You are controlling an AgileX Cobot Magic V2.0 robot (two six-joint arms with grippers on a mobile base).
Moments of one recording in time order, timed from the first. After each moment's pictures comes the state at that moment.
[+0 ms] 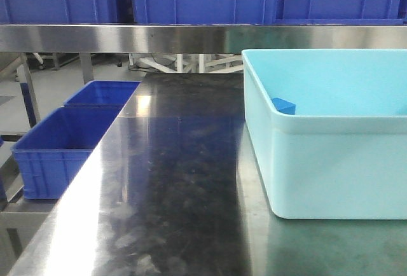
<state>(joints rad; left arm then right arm) -0.02 -0.01 0.01 -0.01 0.03 0.14 0.06 0.44 -0.49 -0.11 0.30 0.04</state>
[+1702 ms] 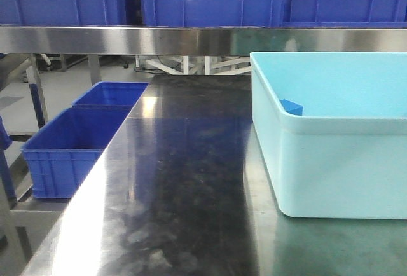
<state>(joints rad) -0.02 -0.01 0.01 -0.01 0.03 0.14 0.06 0.42 -0.48 -0.11 0.30 0.04</state>
